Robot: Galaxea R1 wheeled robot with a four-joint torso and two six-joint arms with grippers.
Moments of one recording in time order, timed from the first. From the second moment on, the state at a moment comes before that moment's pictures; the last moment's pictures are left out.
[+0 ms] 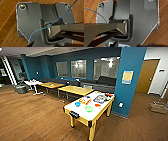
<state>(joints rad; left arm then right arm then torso) 1.53 3.01 -2.69 0.14 -0.05 -0.08 -1.50 3.07 -2.75 -0.16 -0.07 0.13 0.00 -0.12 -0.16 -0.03</state>
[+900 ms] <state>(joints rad) 1.53 3.00 -2.69 0.14 -0.05 -0.08 -1.51 3.08 -2.74 -0.16 -0.07 0.13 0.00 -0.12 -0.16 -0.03</state>
